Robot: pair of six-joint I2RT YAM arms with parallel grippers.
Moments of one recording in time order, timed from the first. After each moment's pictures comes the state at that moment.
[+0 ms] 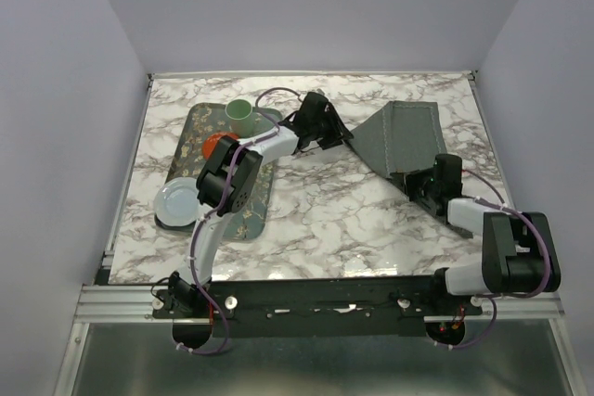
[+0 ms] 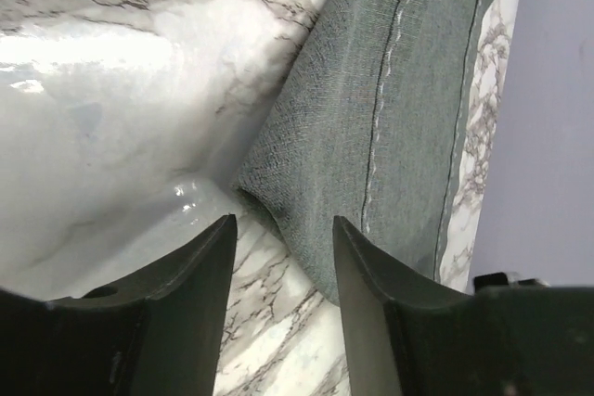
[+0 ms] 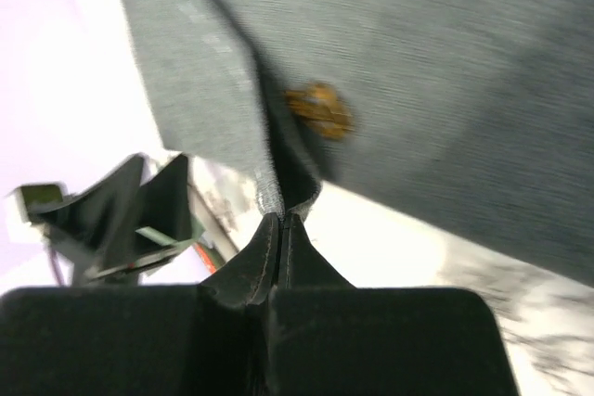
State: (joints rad) left arm -0.60 2.29 1.70 -0.01 0.23 -0.99; right arm -0.01 1.40 0.41 0.29 -0.21 1.39
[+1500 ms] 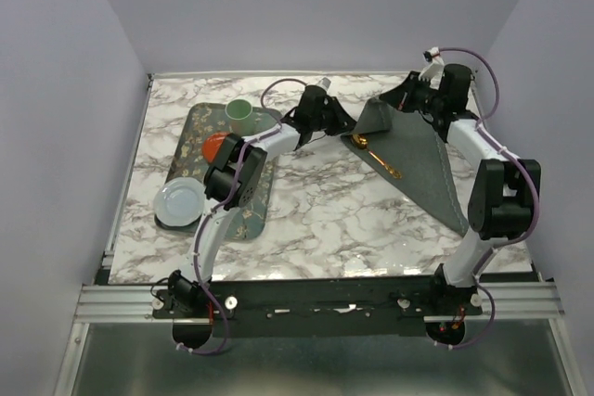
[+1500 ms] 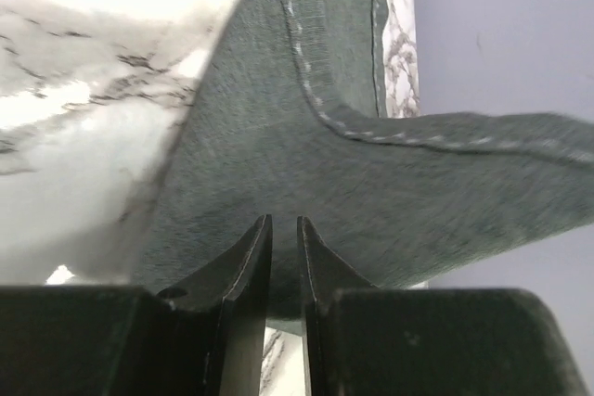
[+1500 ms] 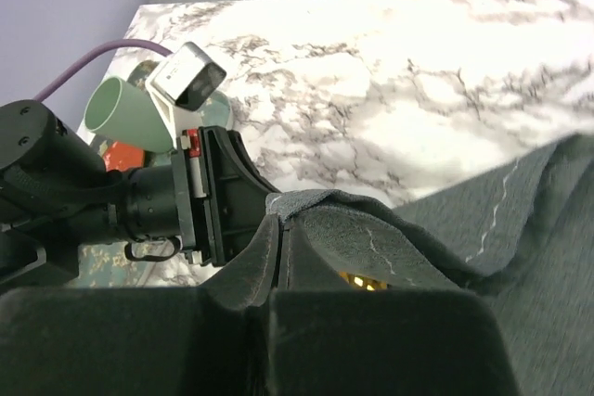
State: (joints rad) left arm -0.57 2.42 1.83 0.20 0.37 -0.99; right arm -0.01 1.74 1.24 0.17 -0.66 0.35
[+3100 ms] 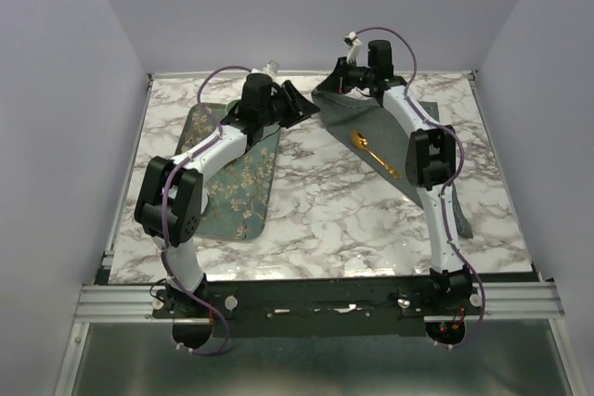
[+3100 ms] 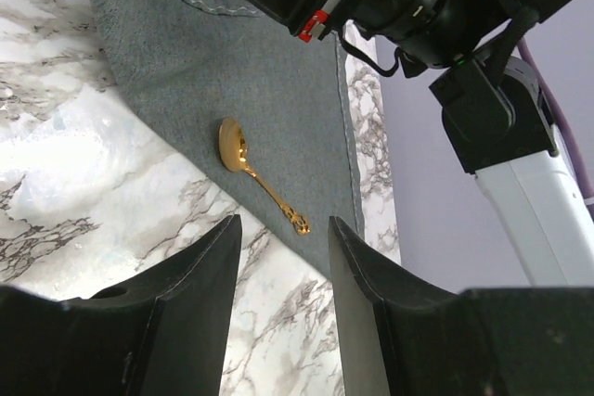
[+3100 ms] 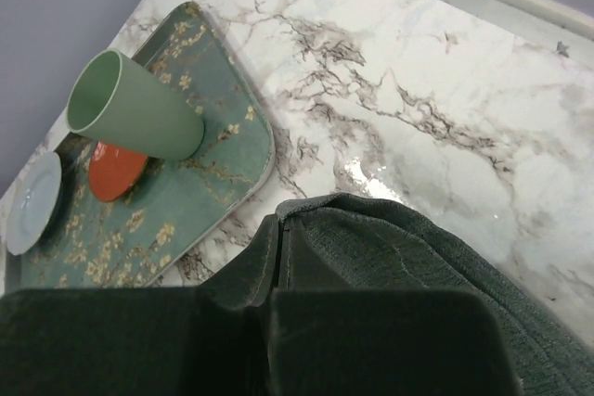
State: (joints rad) left arm -0.42 1.81 1.34 0.12 0.36 -0.92; right arm 0.24 2.57 2.32 -0.15 -0.84 0.22
